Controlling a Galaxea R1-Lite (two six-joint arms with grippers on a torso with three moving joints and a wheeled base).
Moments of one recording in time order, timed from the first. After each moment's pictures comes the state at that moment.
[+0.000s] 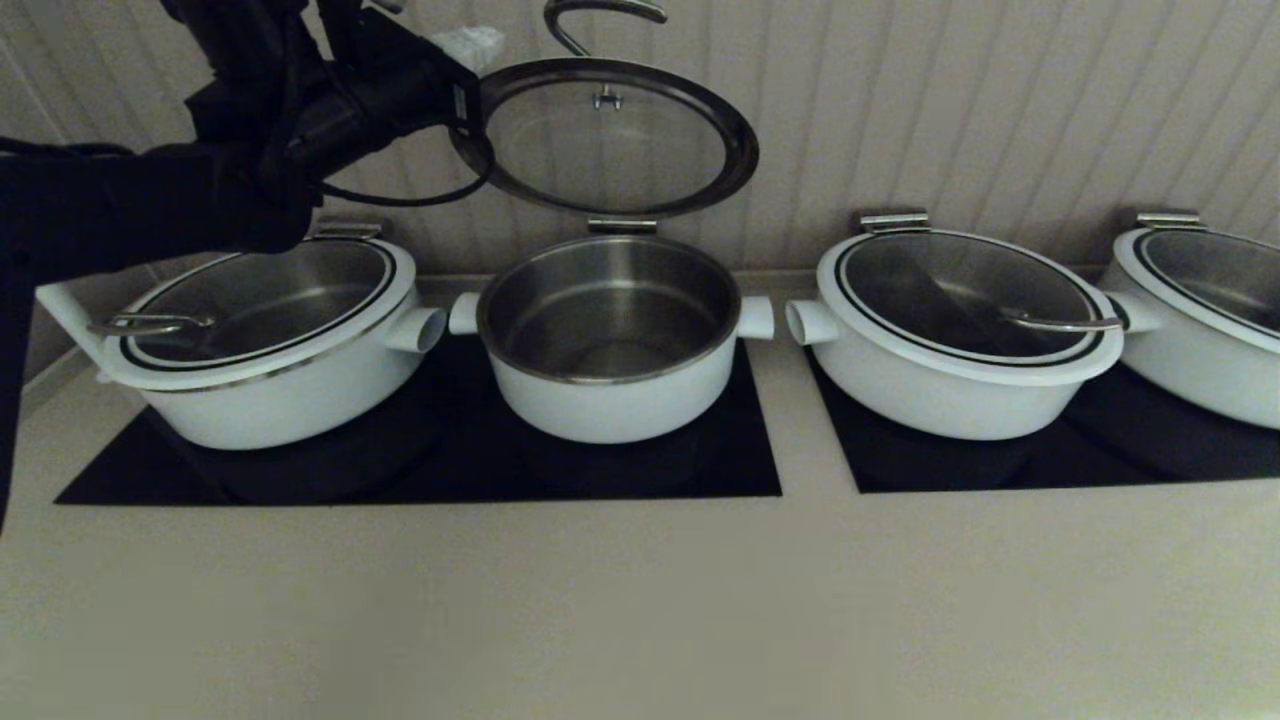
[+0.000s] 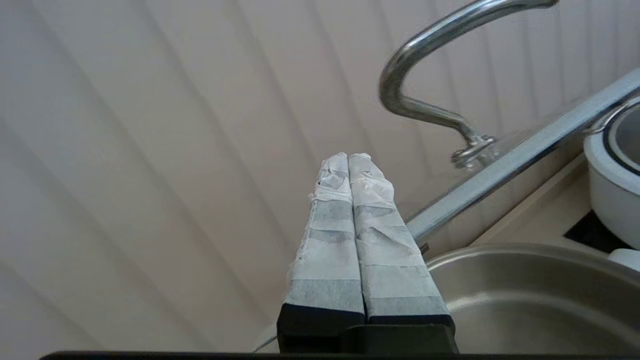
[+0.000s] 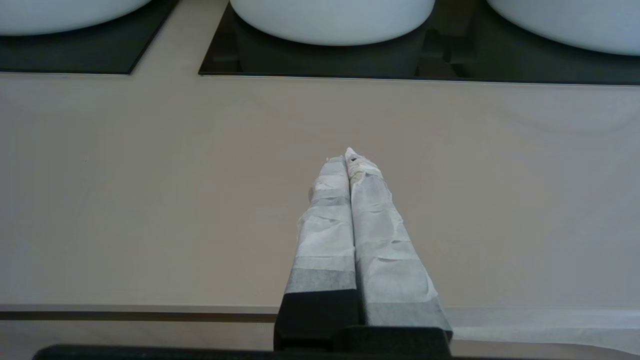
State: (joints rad) left arm -0.18 2.08 -1.93 -0.54 -0.39 0.31; right arm -0.02 0.00 -0.01 0.01 0.00 -0.03
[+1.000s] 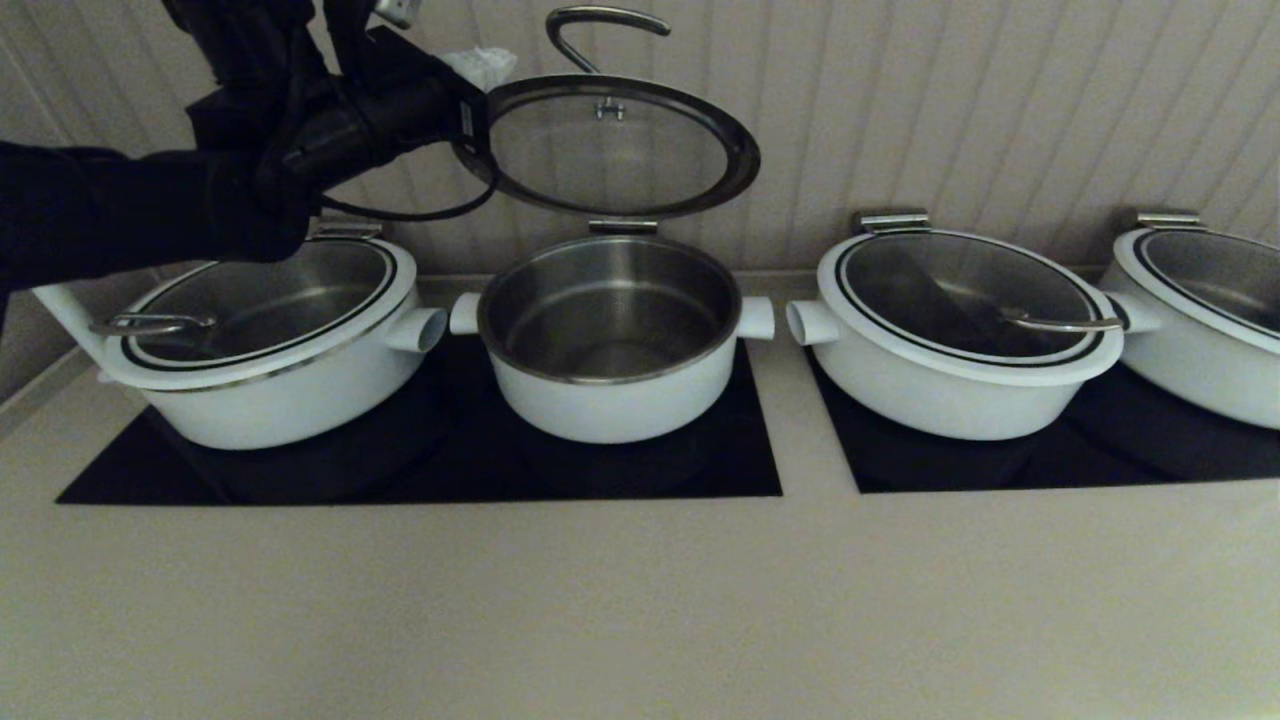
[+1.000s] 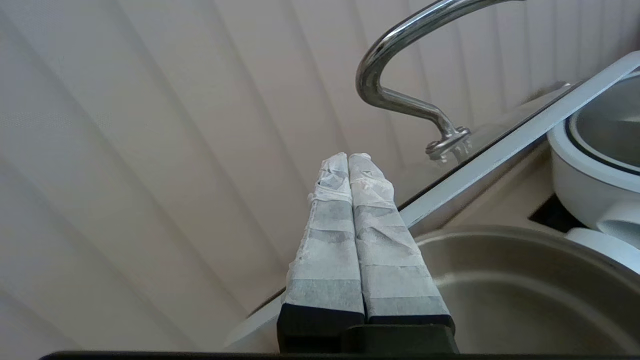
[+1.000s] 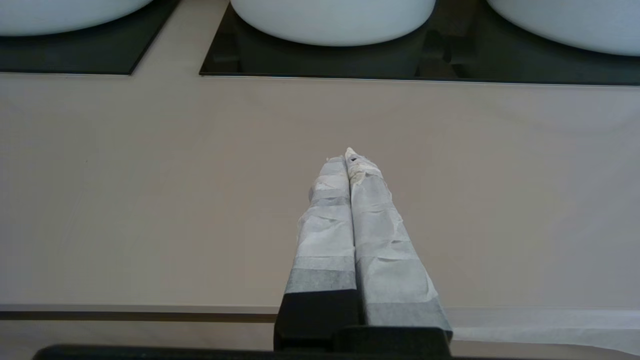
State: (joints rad) left arm -0.20 2.04 -1.85 -0.52 -0.42 0.31; right arm -0.02 0.00 -0.01 0.01 0.00 -0.03
